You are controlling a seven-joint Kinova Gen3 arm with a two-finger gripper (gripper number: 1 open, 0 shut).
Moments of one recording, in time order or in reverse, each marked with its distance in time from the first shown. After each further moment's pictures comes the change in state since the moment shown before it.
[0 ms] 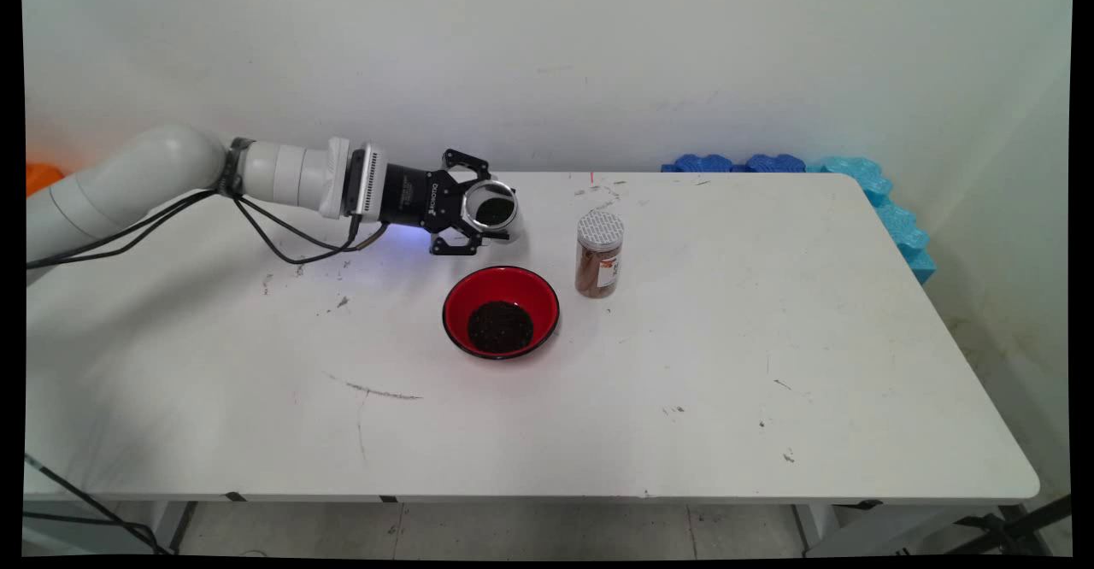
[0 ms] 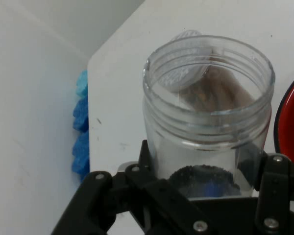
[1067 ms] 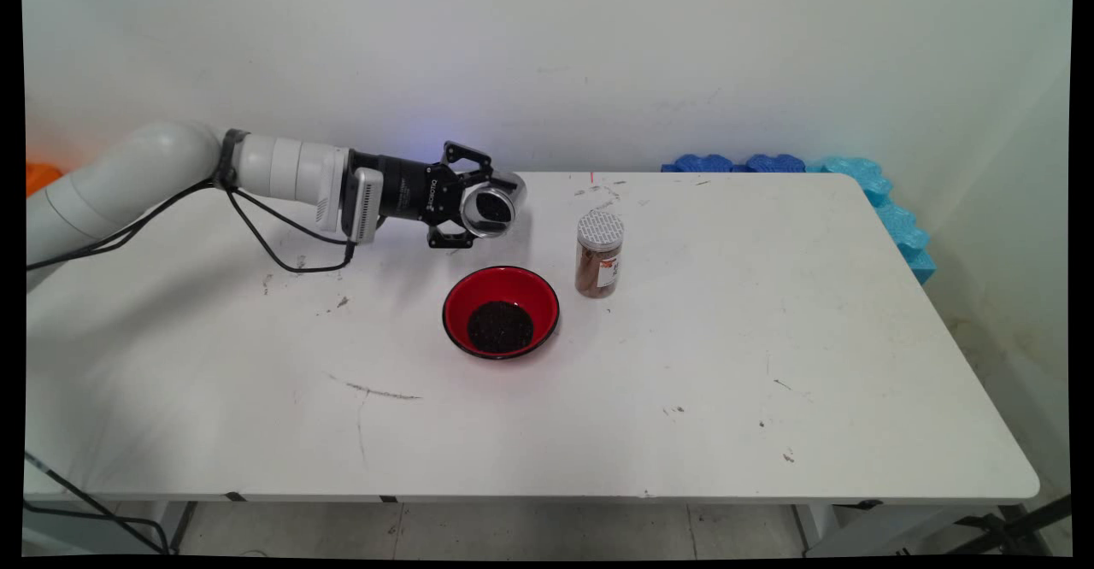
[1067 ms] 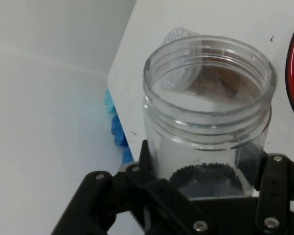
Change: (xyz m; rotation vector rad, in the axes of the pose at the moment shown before) arm 0.010 -0.006 -0.003 0.015 -0.019 0.392
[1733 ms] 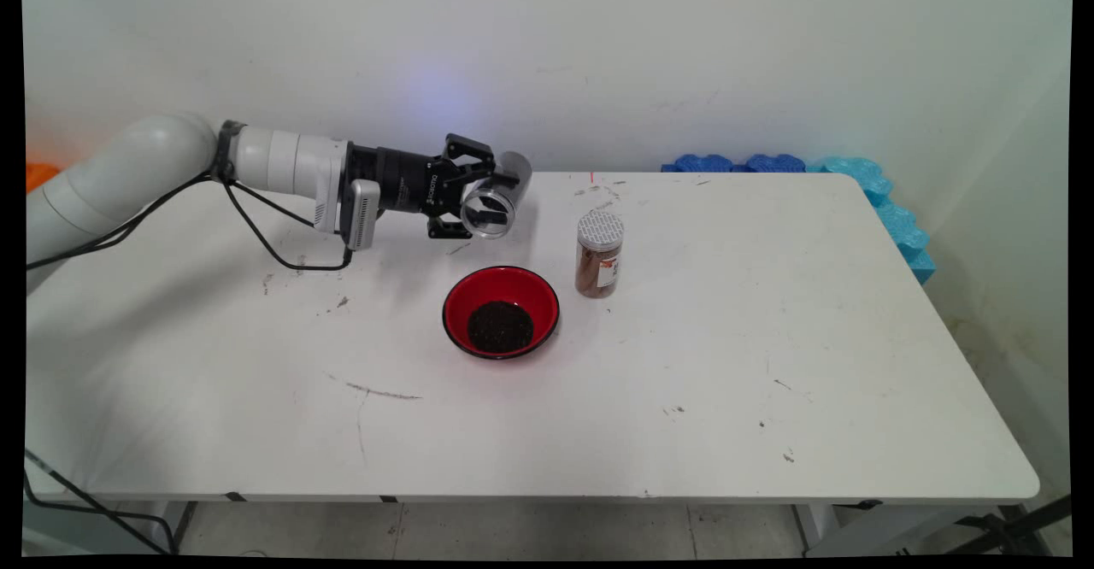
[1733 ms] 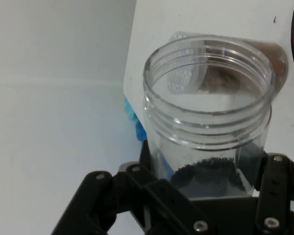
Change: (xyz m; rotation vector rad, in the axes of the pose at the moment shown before) arm 0.007 -0.010 -0.002 0.011 -0.004 0.215
